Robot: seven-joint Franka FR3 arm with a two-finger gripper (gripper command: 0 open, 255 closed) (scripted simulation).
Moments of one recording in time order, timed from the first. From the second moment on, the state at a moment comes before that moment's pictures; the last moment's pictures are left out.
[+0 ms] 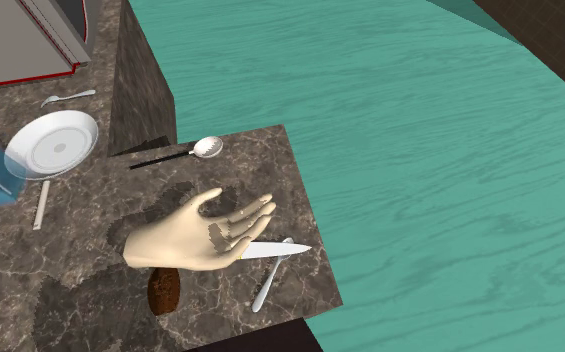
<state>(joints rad) 0.18 0.03 0.12 -1.64 -0.14 1.78 0.69</state>
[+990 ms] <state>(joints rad) 0.18 0.02 0.12 -1.84 -0.15 1.98 0.72</state>
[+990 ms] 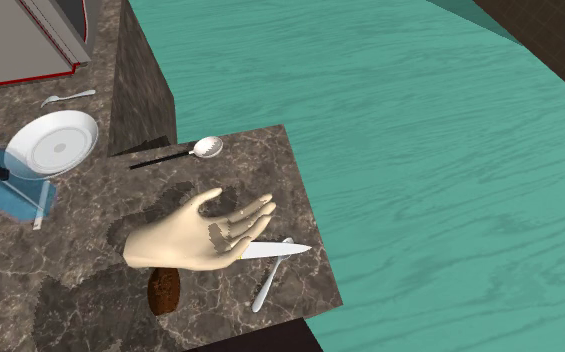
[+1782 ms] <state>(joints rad) 0.18 0.06 0.12 -1.97 -0.17 2.13 0.74</state>
